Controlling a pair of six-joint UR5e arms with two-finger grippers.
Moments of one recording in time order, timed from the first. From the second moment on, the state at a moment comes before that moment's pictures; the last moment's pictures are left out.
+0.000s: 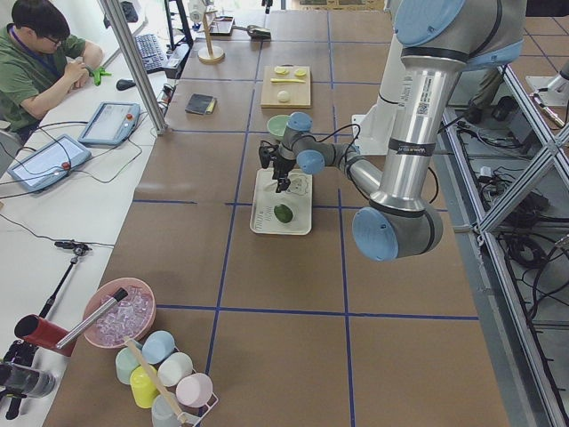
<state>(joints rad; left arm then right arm) -0.55 -1.80 -1.79 -1.92 -1.67 -1.46 1.43 -1.55 1.71 -1.28 2.34 0.12</state>
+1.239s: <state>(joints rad) -0.54 -1.84 -1.79 -1.91 -1.65 -1.46 1.43 -1.54 1.71 -1.28 2.34 0.12</state>
